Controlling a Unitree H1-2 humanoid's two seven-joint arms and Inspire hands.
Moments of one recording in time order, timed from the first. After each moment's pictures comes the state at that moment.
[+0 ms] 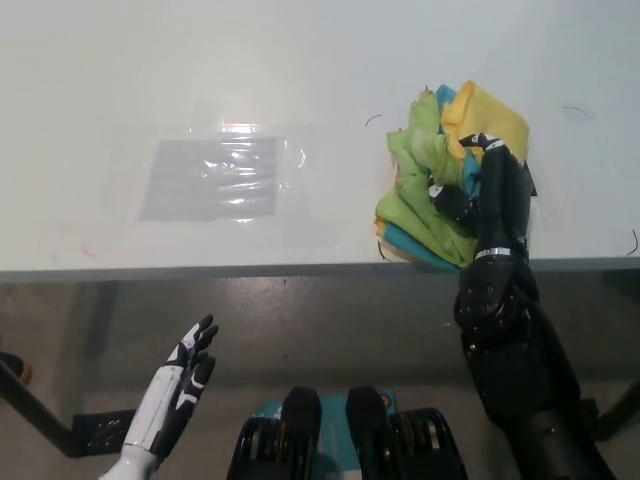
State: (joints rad) left_arm 0.03 0.16 -0.07 0.00 0.19 -0.16 -0.04; right_arm -0.68 0.04 0.01 0.58 -0.59 0.12 -0.41
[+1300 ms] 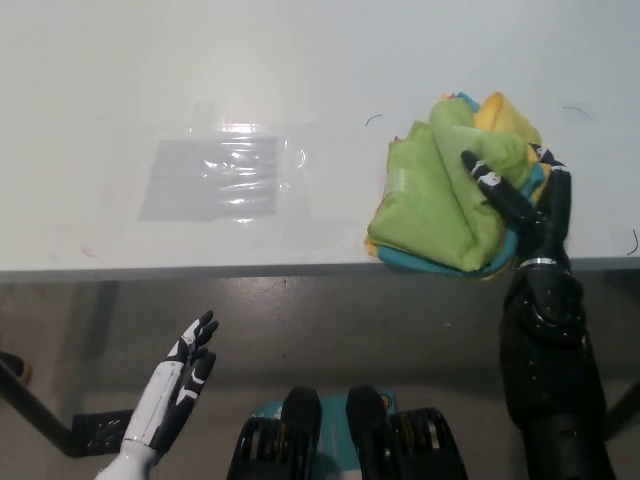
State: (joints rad) left_arm 0.02 0.17 -0.07 0.01 0.19 -0.16 -0.04; right_arm -0.66 0.08 -0.34 0.60 0.01 -0.10 -0.24
